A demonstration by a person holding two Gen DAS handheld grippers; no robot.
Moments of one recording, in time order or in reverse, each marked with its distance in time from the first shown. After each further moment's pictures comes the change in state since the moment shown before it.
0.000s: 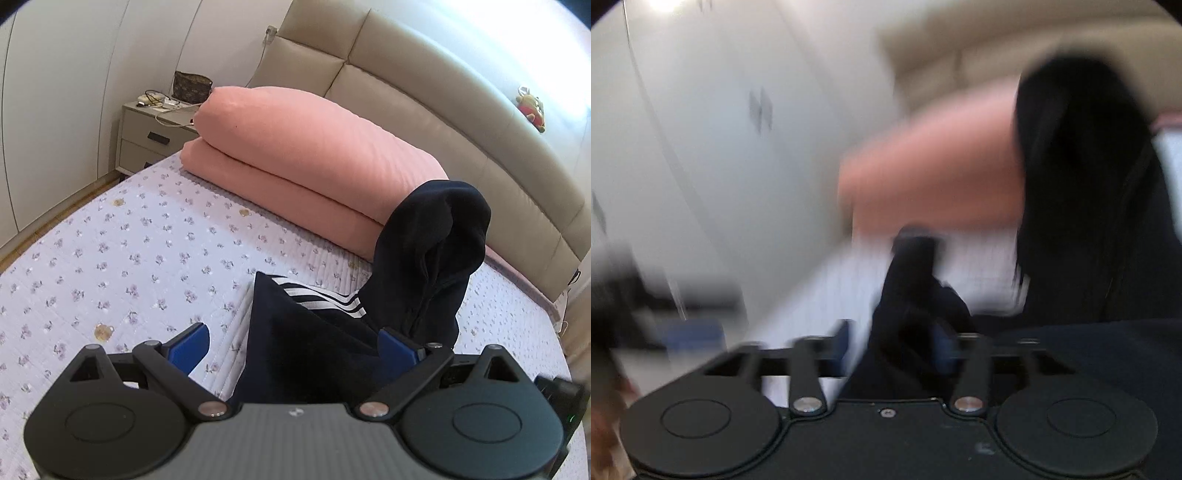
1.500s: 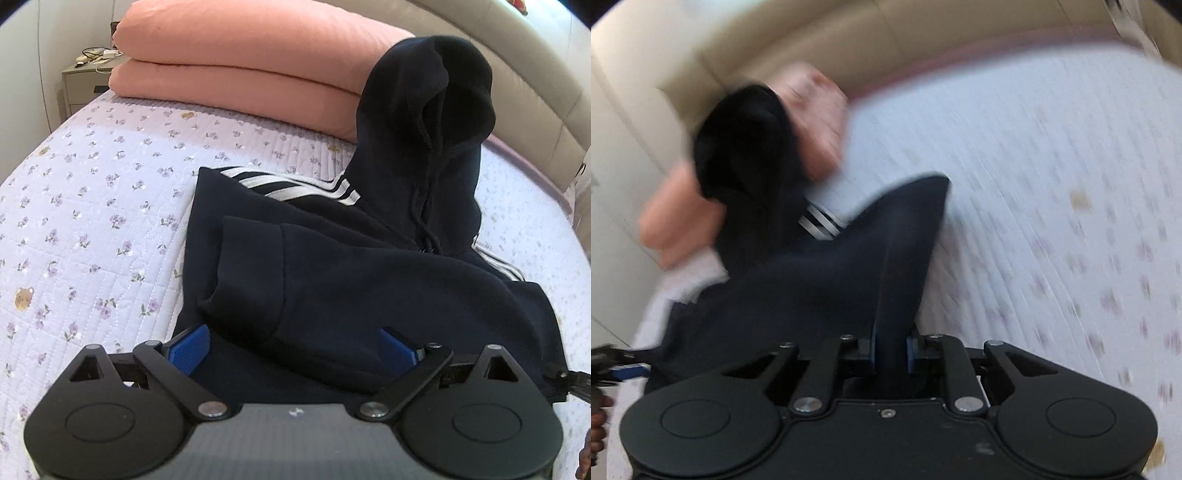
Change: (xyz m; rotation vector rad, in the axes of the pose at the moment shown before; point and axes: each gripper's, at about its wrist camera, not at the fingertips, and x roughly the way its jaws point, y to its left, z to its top) left arm 0.097 -0.036 -0.053 0.212 0.271 0.022; right arm -0.225 -0.177 -0.085 0.477 0.000 -0.526
